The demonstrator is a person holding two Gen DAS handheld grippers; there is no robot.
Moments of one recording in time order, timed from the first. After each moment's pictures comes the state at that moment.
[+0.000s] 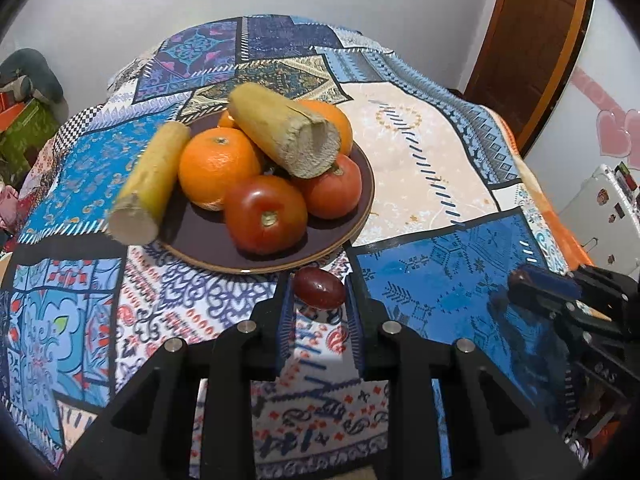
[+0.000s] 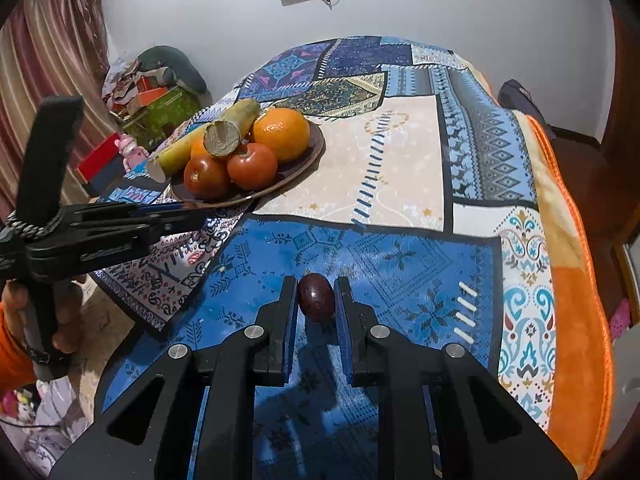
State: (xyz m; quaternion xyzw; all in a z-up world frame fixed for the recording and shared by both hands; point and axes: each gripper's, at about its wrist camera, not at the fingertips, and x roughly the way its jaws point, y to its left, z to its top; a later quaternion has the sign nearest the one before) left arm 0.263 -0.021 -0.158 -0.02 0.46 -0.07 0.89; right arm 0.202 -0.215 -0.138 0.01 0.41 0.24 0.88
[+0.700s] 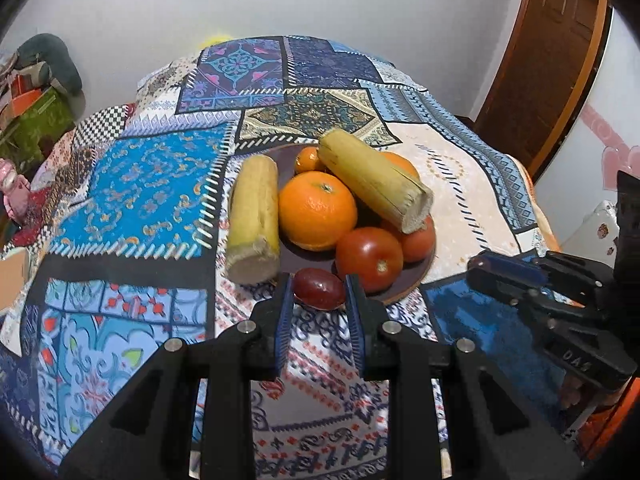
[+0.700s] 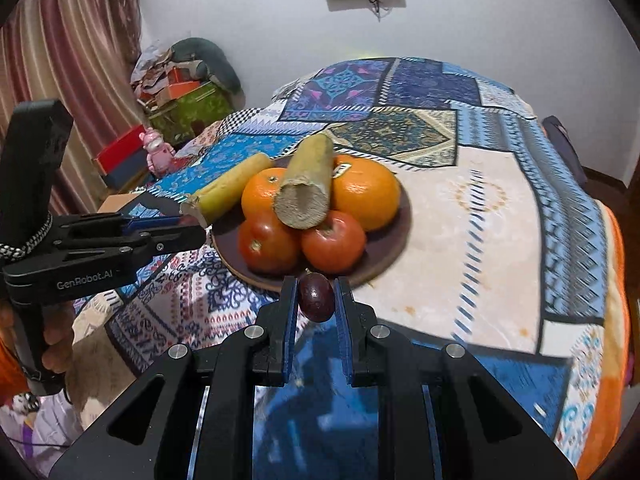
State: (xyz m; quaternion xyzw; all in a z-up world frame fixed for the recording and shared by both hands) left arm 0.275 0.051 -0.131 -0.04 0.43 -0.05 0.90; right arm 0.249 -0.126 -0.127 -0.02 0.40 0.30 0.87
